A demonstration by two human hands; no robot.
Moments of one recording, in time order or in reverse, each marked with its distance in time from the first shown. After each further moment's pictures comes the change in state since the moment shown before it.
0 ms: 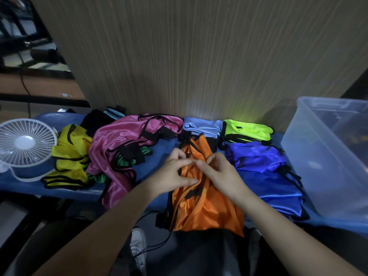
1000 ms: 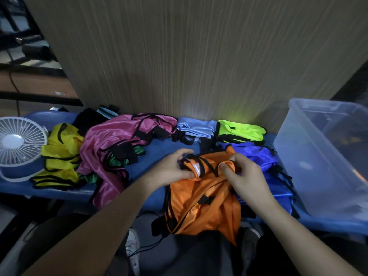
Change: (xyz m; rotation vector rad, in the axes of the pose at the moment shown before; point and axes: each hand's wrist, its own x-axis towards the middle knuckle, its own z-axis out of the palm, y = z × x) left_hand 0.016 0.022 0.003 -0.223 -0.035 -0.196; right_hand -0.030 0.002 -0.057 -0.165 0.204 -0.098
